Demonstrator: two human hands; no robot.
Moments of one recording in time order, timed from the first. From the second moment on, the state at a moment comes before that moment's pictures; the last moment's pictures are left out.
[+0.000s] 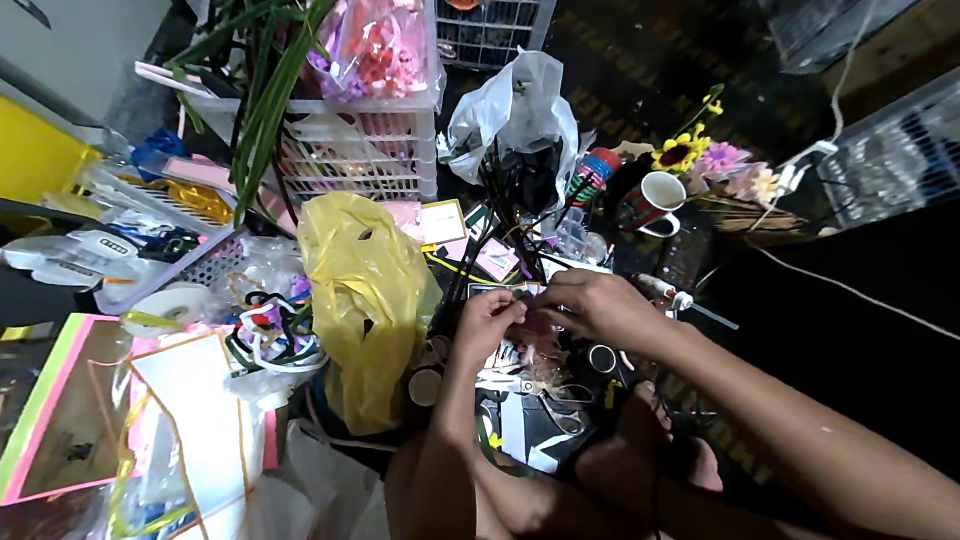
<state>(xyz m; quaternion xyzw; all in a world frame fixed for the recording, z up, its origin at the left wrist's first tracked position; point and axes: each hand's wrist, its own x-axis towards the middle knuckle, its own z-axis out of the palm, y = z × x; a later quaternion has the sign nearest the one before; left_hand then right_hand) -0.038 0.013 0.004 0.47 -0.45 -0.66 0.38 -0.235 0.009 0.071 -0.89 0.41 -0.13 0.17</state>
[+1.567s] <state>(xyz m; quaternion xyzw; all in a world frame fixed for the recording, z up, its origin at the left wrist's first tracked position) -0.039 0.015 0.003 0.45 -0.32 -0.69 0.47 -0.210 0.036 0.024 -0.63 0.54 -0.38 0.41</state>
